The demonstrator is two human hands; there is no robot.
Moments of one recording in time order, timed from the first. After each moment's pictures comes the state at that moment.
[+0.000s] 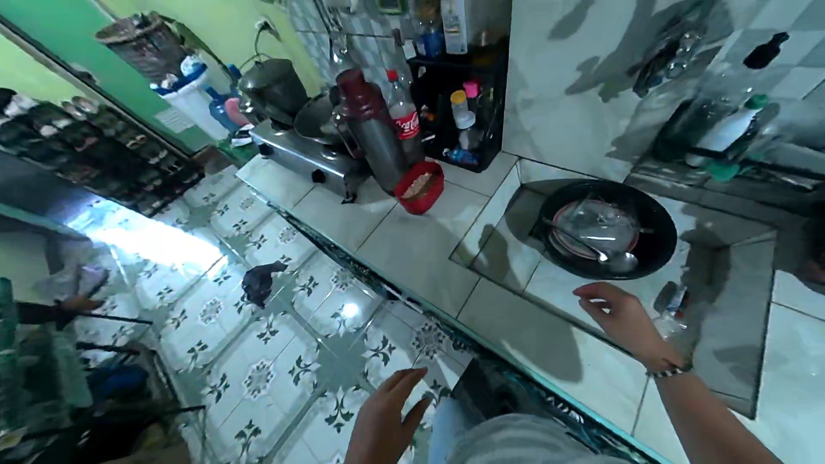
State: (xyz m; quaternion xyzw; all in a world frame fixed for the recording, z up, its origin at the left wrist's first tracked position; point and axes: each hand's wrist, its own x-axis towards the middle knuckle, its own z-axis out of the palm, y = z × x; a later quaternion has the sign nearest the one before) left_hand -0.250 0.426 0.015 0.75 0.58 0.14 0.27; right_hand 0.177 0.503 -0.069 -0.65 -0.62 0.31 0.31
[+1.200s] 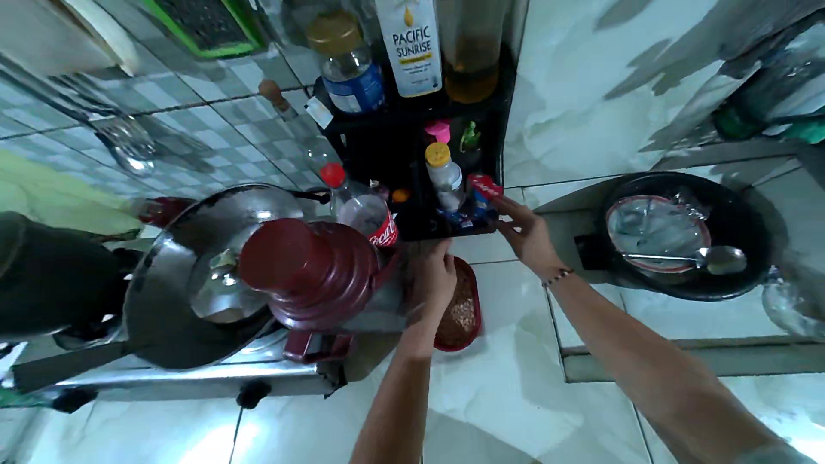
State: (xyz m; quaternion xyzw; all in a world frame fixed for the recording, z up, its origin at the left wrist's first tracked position) left_hand -0.198 1.072 -0.043 0.84 0.41 0.07 0.35; right_hand -0.014 0.978 -0.090 -0.73 -0.45 0.13 0.50
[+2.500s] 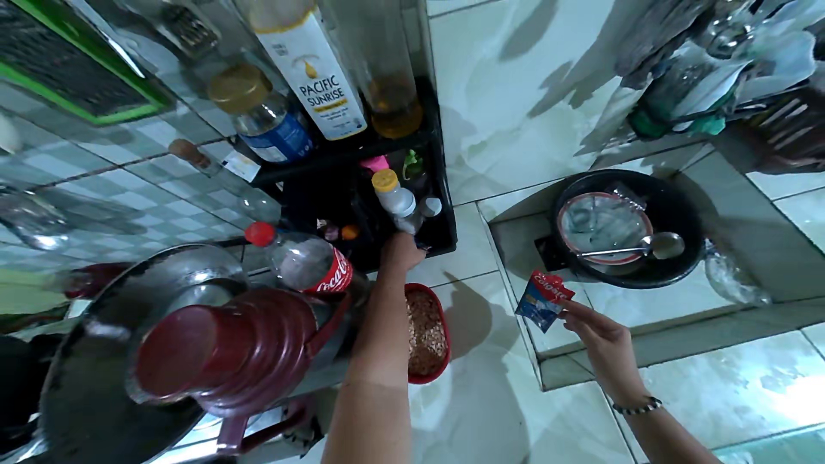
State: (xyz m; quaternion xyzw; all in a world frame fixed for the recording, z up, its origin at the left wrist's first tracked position) left_hand -0.084 1.172 -0.104 0.91 0.35 -0.16 0.17; right_hand -0.053 0.772 -0.110 -0.72 -0.13 0.17 0.66
